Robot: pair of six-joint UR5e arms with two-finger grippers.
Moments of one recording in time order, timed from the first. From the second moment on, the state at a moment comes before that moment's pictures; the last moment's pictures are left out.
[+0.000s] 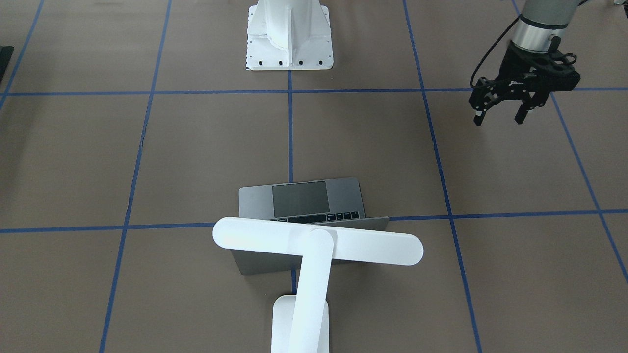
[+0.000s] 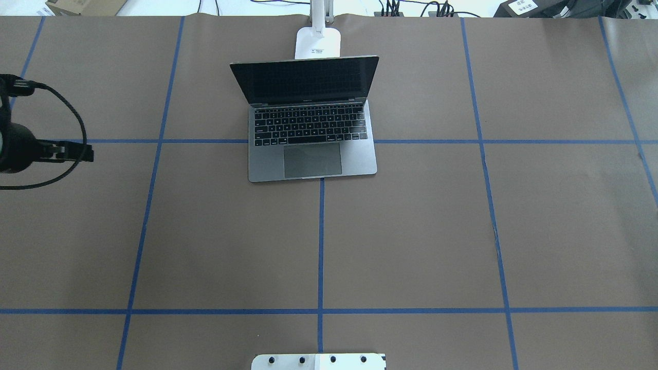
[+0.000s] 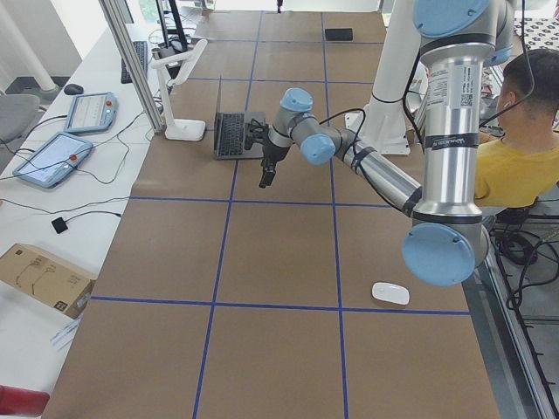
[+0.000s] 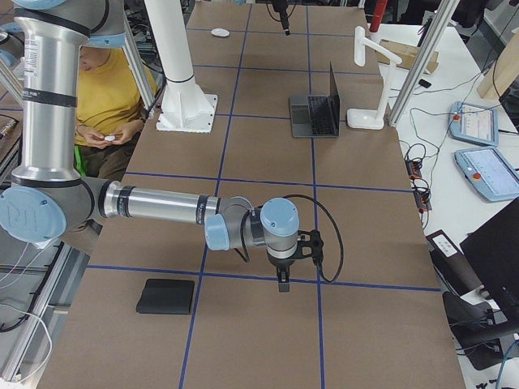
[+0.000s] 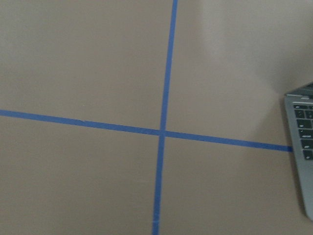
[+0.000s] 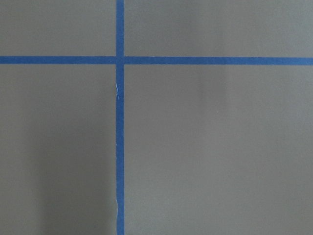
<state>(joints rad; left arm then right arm) -0.90 -1.50 -2.17 -1.81 -1.87 -0.87 1.54 -1.71 1.63 -1.32 2.36 0.06</state>
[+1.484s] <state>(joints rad) -1.57 -1.39 -1.75 -1.81 -2.34 0.04 1.73 -1.84 1.56 -1.32 2.57 -0.25</state>
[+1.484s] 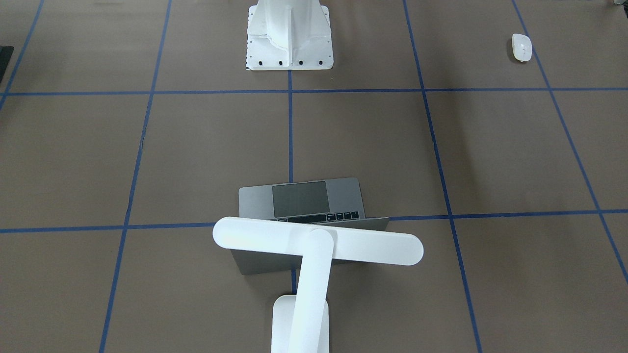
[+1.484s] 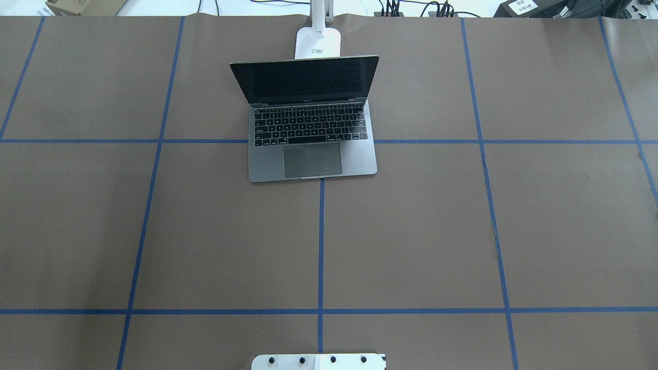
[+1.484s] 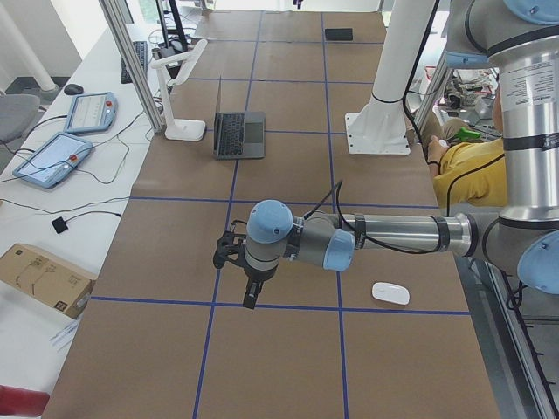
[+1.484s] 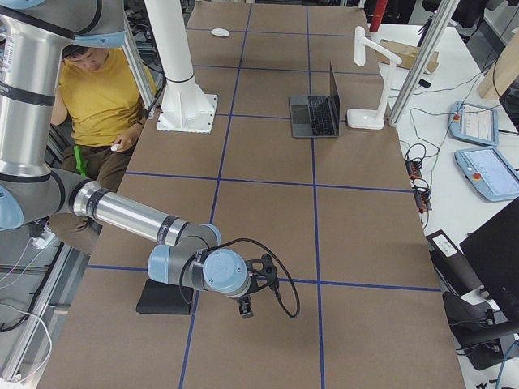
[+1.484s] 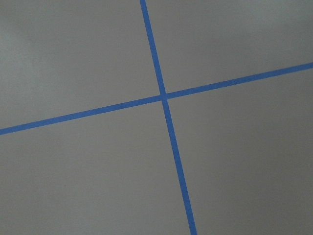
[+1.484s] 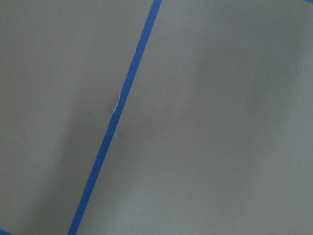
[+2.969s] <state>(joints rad) -1.66 -1.35 -1.74 -1.49 -2.33 0.26 1.81 -1.87 1.54 -1.32 2.48 -0.12</state>
